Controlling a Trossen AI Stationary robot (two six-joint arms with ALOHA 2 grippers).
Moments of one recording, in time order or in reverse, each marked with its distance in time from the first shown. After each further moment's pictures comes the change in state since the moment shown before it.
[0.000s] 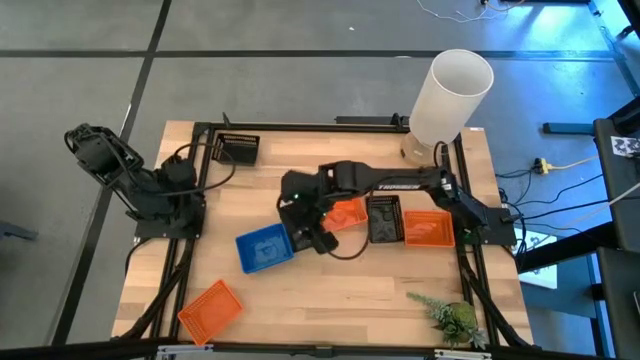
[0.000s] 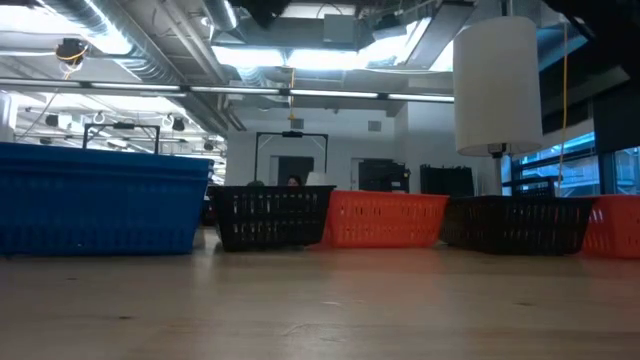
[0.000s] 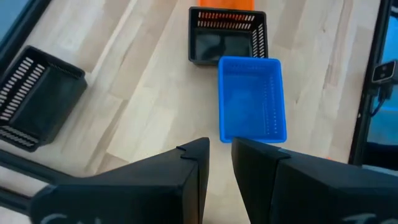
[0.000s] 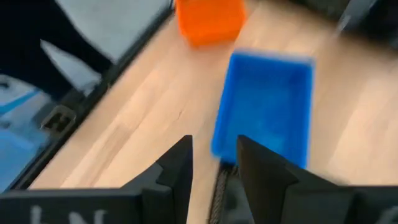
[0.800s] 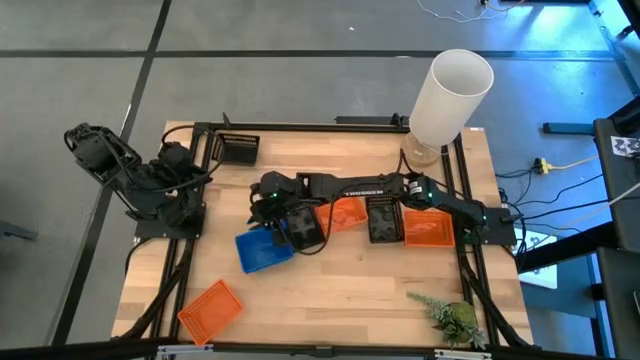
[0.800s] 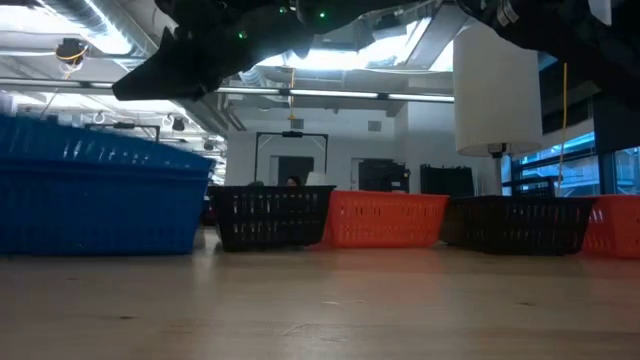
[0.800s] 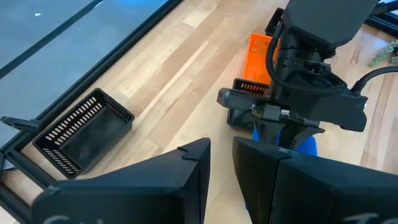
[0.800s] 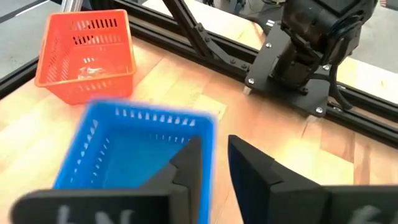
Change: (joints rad) left arm 0.000 -0.008 0.001 -0.001 -0.311 -0.125; right arm -0.069 0.238 -0.075 0.701 0.078 0.020
